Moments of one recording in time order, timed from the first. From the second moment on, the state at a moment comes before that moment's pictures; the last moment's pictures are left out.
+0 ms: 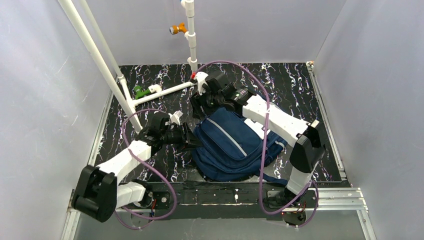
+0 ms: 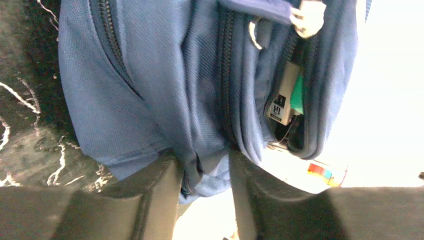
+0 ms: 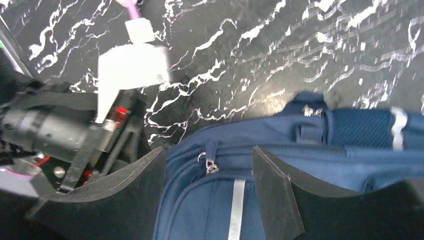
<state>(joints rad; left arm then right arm) -0.39 1.20 0.55 -0.09 0.71 -0.89 0.87 1.78 1.68 -0.57 -0.22 0.06</state>
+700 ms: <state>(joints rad) -0.39 1.09 0.76 -0.24 0.46 -0.05 0.57 1.24 1.20 -0.61 -0.02 0.40</state>
